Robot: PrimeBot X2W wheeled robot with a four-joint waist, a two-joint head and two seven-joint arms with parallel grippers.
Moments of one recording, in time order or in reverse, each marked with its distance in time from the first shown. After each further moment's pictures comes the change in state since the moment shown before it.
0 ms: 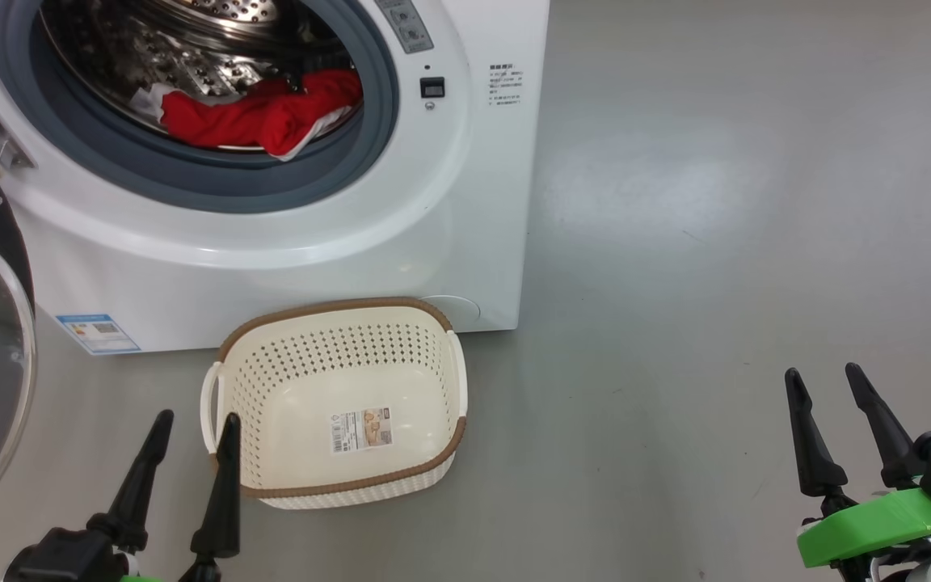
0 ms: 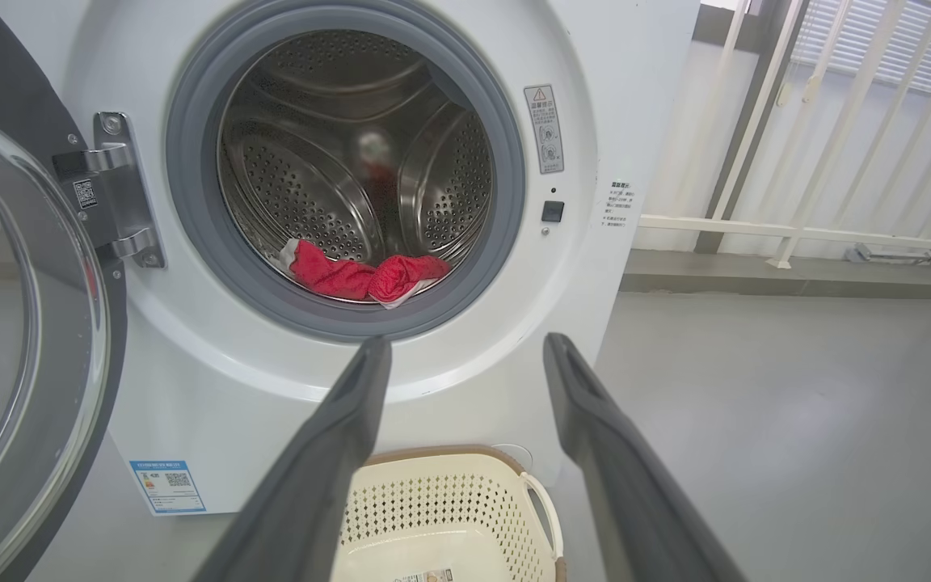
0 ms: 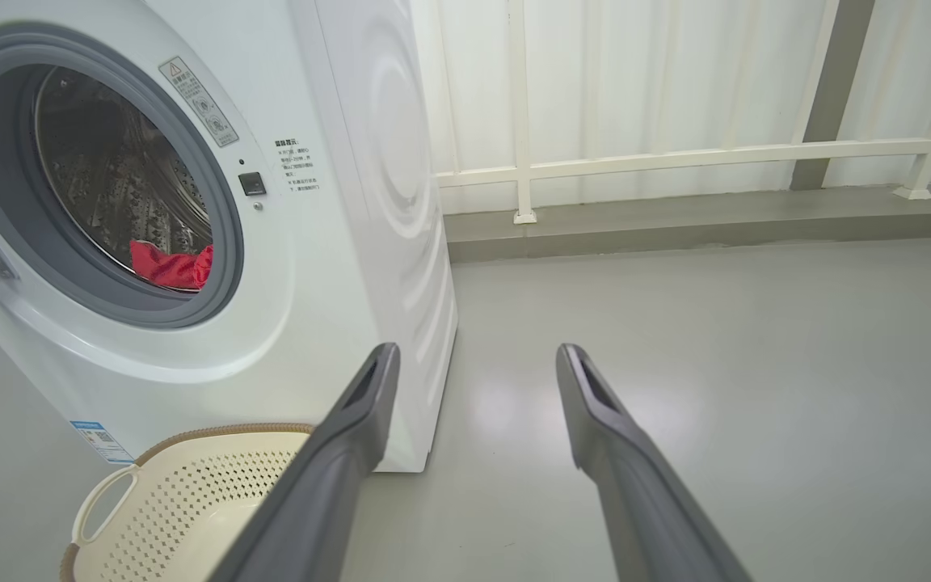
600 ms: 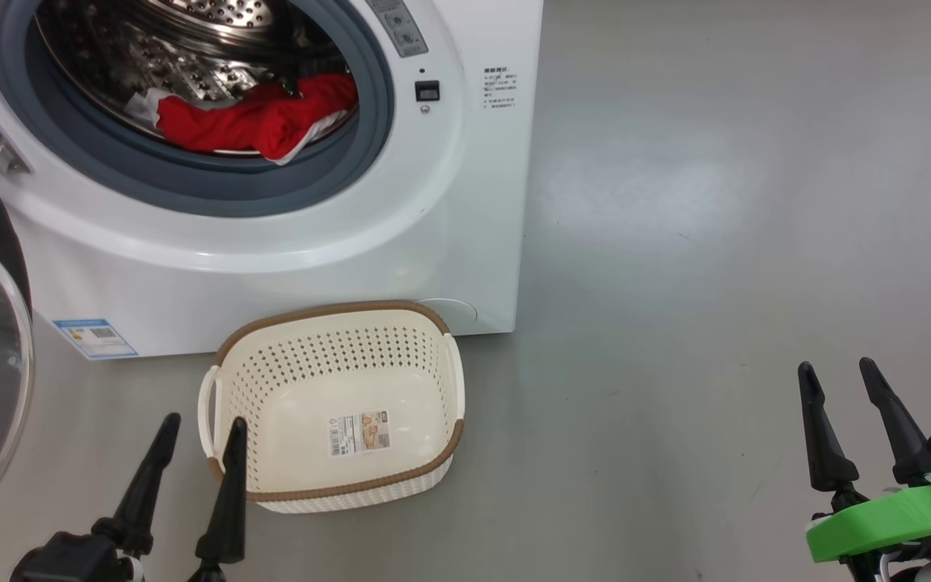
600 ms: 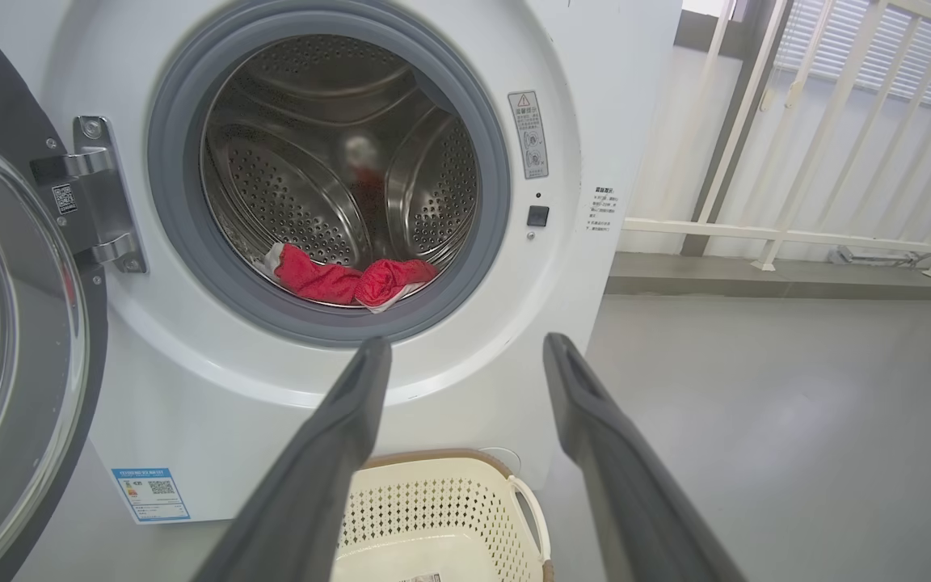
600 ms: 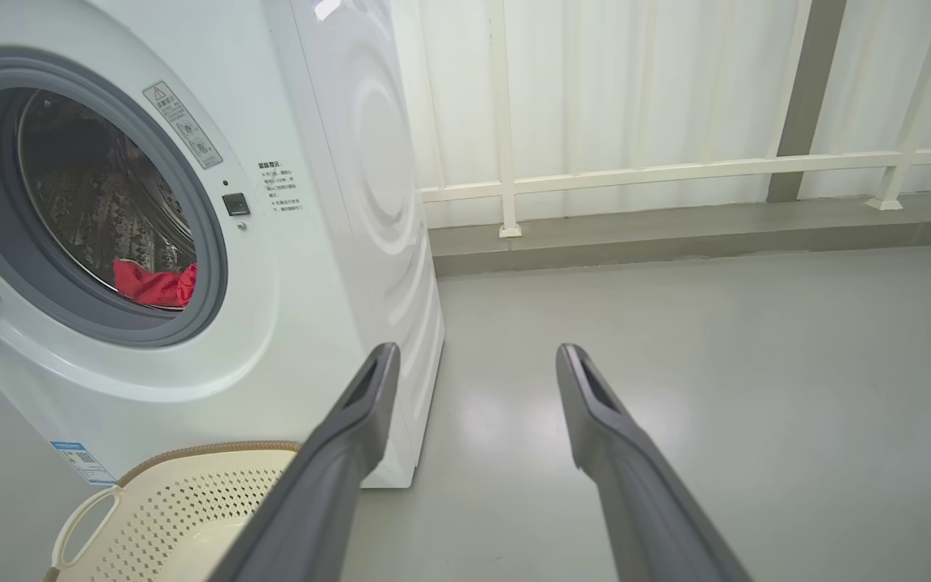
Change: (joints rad) left arm 0.008 0.010 -0.017 -0.014 -0.014 0.000 0.000; right arm 0.001 0.006 -0.030 -0.014 -0.005 0.000 0.000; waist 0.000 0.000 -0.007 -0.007
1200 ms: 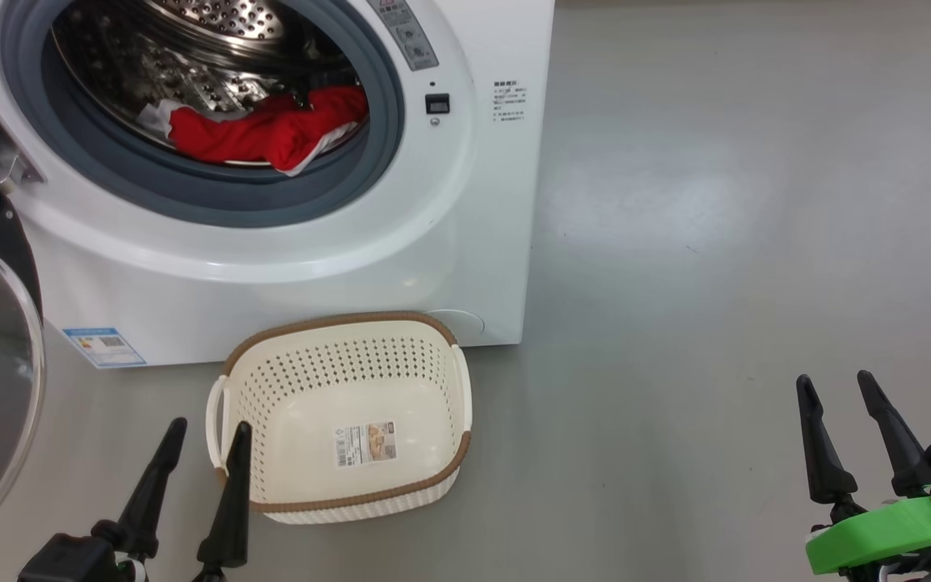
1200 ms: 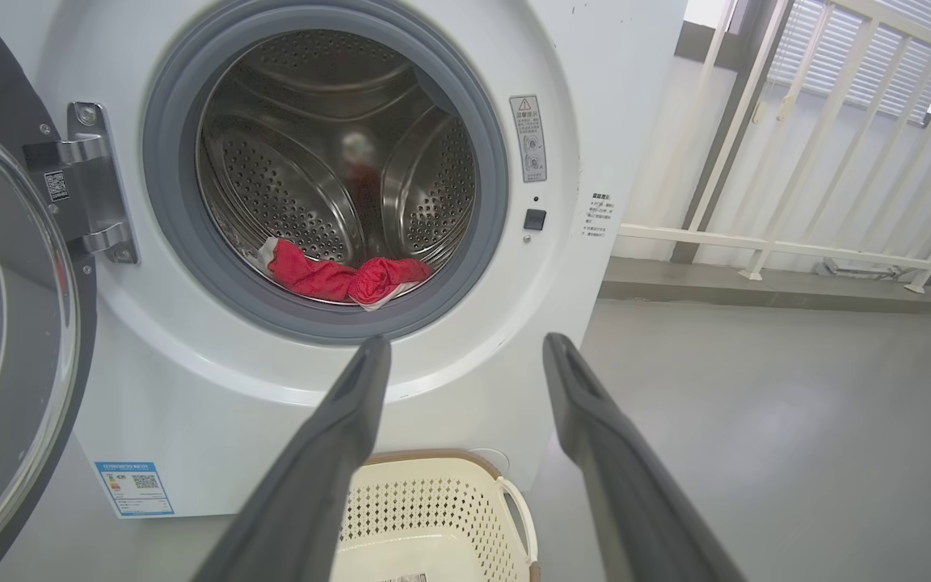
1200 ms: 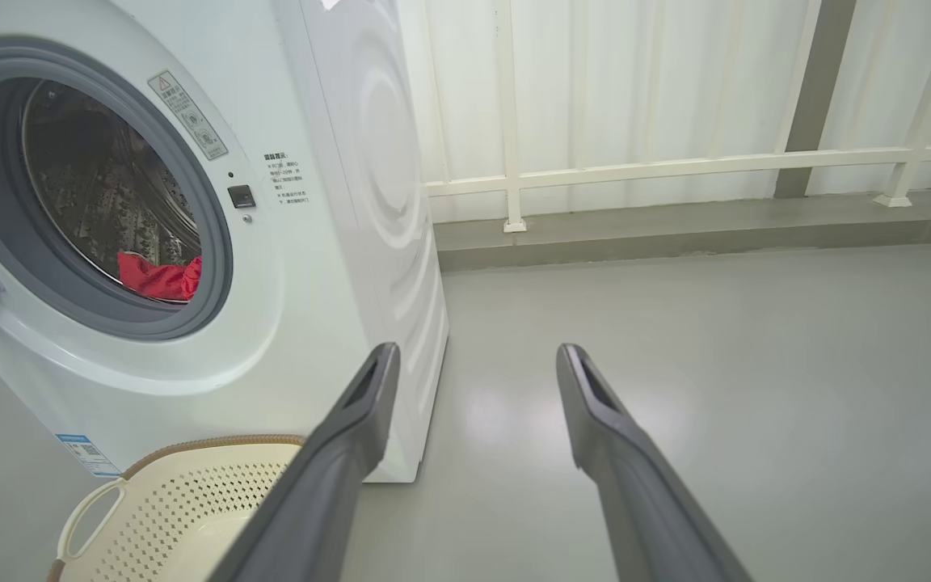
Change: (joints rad) left arm 0.006 0.021 -0.026 0.003 -0.056 0.000 0.000; right arm 0.021 0.000 0.003 0.002 -0.003 0.000 0.000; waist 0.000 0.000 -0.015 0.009
